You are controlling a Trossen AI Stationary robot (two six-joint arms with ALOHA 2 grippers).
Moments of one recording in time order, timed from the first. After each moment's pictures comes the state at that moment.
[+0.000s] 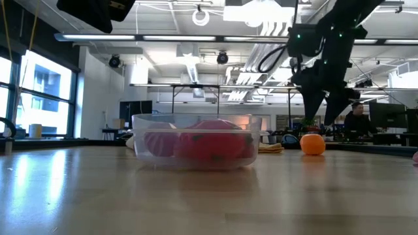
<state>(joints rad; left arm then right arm) -0.12 1.05 0.97 -0.81 -0.10 0.37 -0.45 1.26 0.78 -0.79 0.07 0.61</state>
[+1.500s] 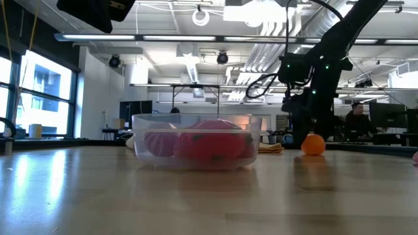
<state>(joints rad) -0.12 1.05 0.97 -0.81 -0.10 0.37 -0.52 1.49 0.68 -0.44 0.03 0.48</state>
